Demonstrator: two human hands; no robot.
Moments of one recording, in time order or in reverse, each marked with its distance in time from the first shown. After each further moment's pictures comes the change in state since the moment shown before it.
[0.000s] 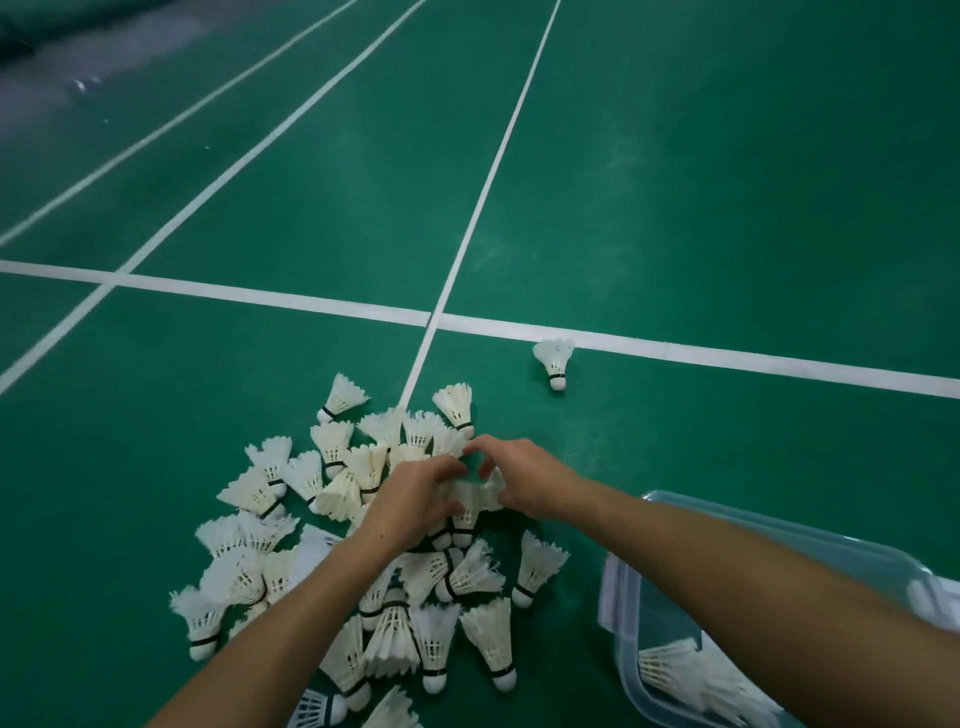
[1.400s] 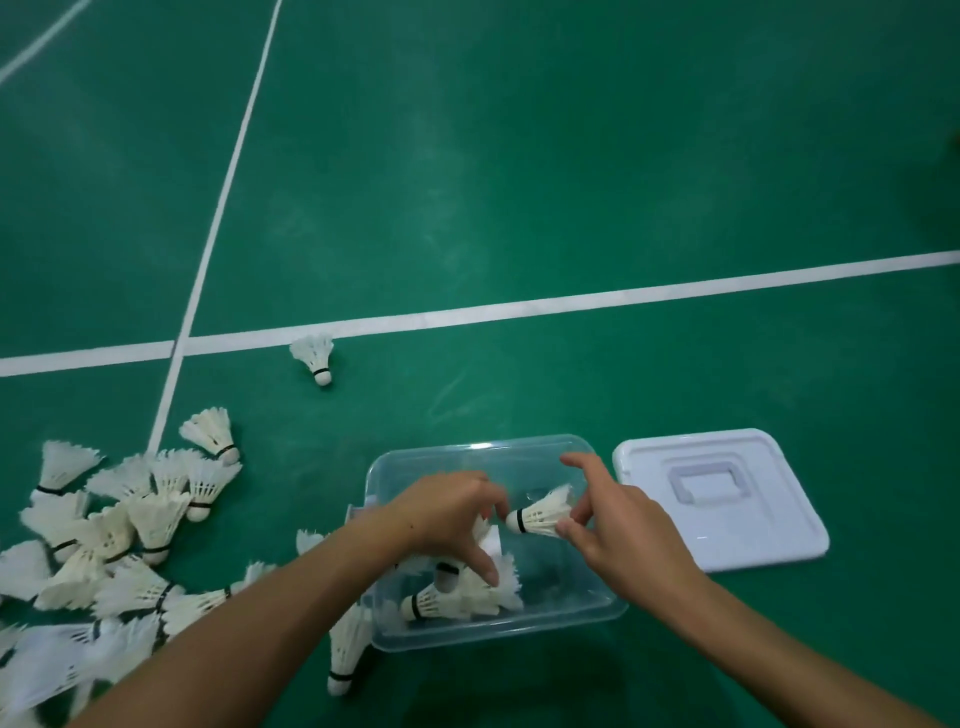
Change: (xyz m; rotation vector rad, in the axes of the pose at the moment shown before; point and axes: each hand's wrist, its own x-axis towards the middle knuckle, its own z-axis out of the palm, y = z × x) left_hand 0.001 0.269 0.134 0.410 -0.696 0.651; right_hand -0.347 0.113 -0.029 0.074 0.532 0.604
